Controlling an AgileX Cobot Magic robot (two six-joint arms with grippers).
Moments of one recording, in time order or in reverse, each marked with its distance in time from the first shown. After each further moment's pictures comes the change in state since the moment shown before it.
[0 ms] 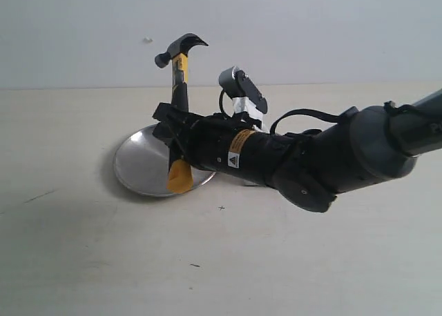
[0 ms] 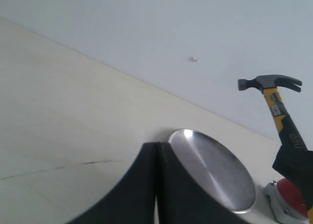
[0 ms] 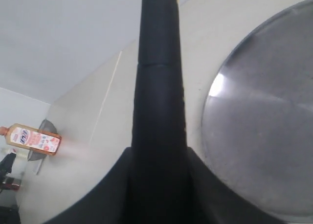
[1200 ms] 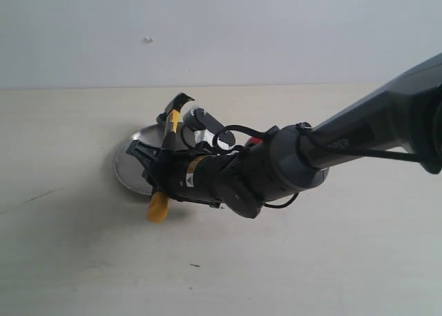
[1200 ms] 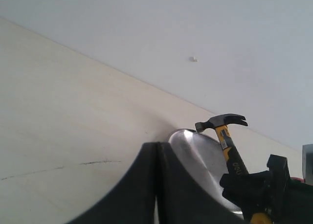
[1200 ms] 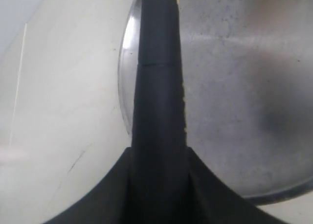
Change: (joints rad) left arm 0.000 0.000 0.000 0.000 0.000 0.000; right arm 0.089 0.204 -0.225 0.196 0.311 -0.043
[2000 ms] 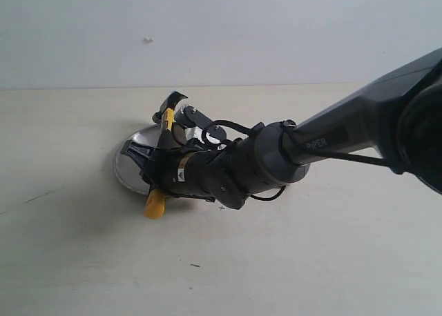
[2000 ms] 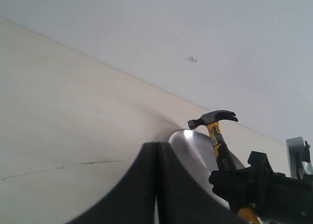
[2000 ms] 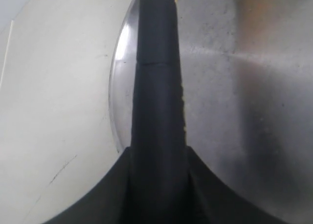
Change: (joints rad) left arm 0.000 0.000 0.000 0.000 0.000 0.000; right arm 0.000 0.068 -0.104 0.007 0.087 -0.051
